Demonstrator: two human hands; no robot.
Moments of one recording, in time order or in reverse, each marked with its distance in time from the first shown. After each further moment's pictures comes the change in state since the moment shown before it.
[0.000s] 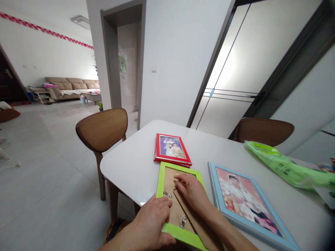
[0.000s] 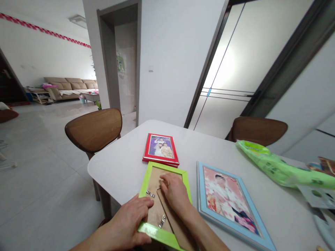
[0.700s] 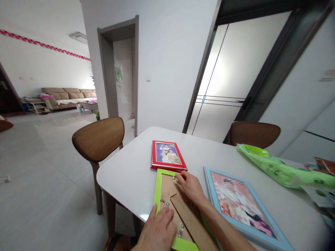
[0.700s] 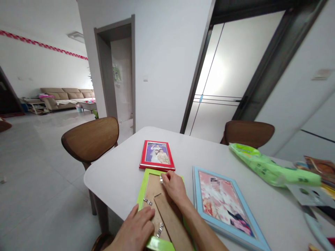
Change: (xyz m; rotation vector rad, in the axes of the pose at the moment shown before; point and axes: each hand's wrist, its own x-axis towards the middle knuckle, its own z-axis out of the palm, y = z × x) left_hand 0.010 0.017 0.006 0.165 -0.203 -0.053; right_hand 0.028 0.016 -0.002 0.132 0.085 0.266
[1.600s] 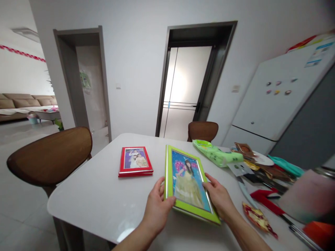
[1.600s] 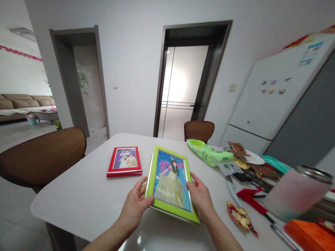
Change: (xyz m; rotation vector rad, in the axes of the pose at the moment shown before) left_hand 0.099 0.080 -0.012 -1.189 0.393 0.050; right_hand -0.068 0.111 -0.125 0.554 0.346 0.539
